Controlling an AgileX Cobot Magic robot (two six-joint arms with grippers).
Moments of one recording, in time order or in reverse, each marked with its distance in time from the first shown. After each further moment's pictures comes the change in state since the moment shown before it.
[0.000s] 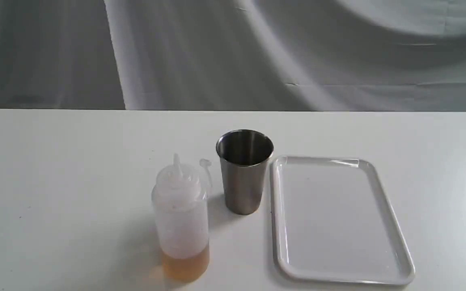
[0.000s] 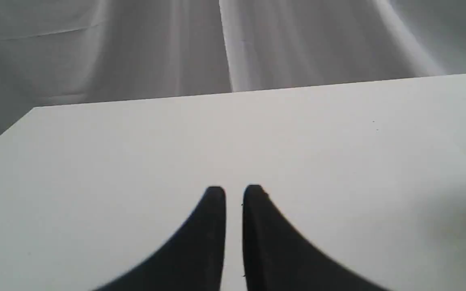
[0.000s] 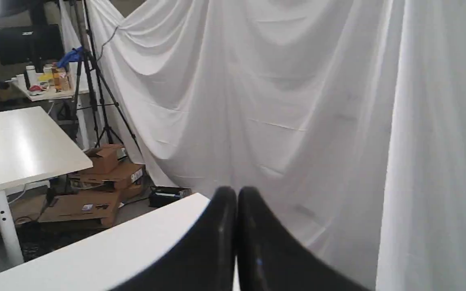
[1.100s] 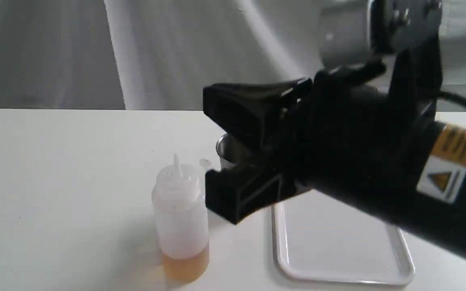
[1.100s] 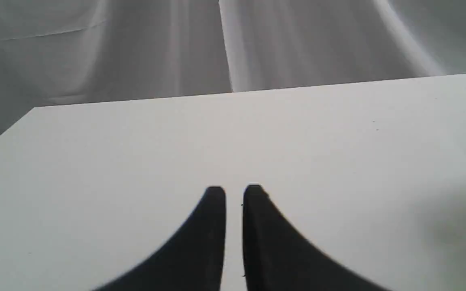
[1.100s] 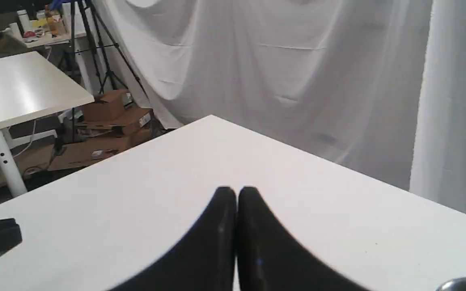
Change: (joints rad) left arm 0.000 0.000 0.000 0.000 0.000 0.000; right arm 0.478 0.282 0.386 -0.849 -0.777 0.847
